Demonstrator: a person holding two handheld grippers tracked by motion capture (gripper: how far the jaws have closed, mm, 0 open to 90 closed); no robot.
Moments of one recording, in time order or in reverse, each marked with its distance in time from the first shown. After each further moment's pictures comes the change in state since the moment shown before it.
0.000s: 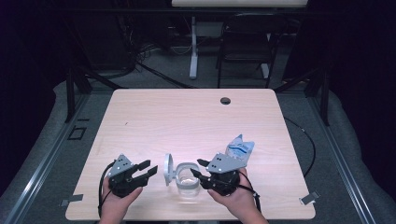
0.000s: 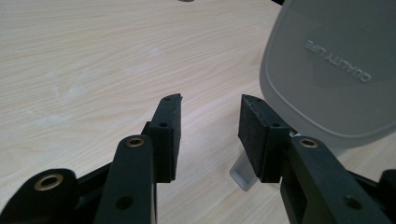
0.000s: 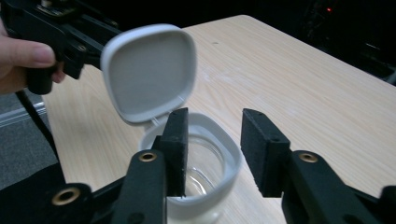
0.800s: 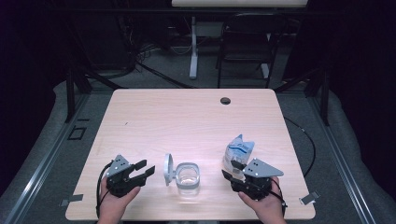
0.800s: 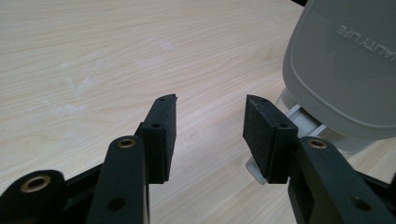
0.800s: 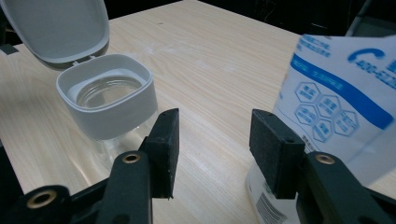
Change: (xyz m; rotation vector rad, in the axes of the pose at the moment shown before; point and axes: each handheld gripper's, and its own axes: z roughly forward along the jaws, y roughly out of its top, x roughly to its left) left arm 0.008 -0.006 0.000 0.015 0.026 -0.008; right arm -0.043 -0.060 -0.046 -0.013 -0.139 0.106
